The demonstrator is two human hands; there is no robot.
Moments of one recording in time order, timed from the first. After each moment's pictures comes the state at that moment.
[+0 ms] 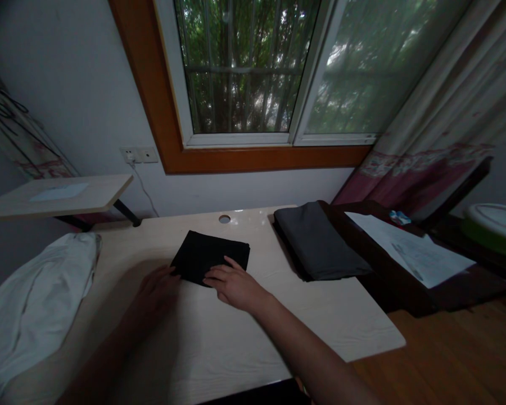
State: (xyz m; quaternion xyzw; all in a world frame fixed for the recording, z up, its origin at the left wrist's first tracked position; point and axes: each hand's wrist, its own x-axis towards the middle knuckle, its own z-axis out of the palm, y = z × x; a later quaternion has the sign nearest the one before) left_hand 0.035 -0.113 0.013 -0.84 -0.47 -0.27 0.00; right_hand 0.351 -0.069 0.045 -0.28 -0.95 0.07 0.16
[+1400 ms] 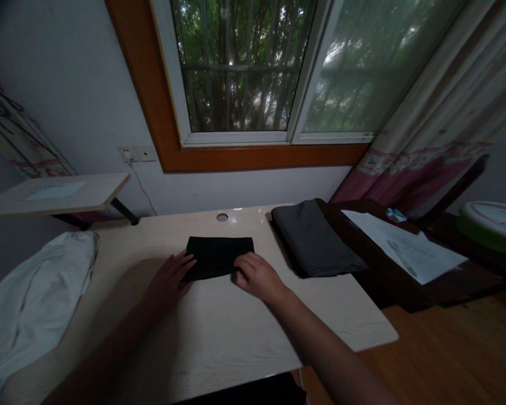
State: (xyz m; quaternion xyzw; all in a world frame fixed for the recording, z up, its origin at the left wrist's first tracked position) left_hand 0.080 -0.079 0.020 -0.87 -0.44 -0.21 0.04; right_hand 0.408 -0.069 0.052 -0.34 -0.87 -0.02 0.35
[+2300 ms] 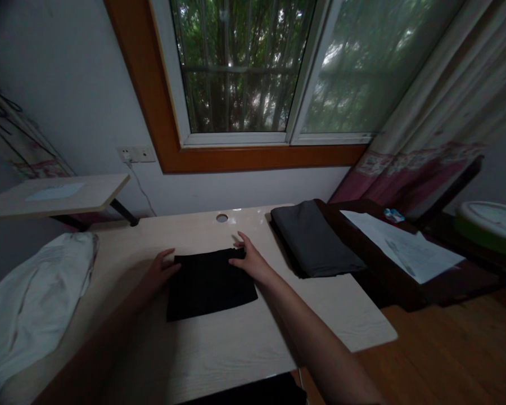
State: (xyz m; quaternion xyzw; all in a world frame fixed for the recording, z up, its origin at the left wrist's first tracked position) left_hand 0.066 -0.060 0.038 -0.54 -0.60 -0.38 -0.45; right_hand 0.398 -0.016 0.015 -0.49 -0.63 0.44 0.41
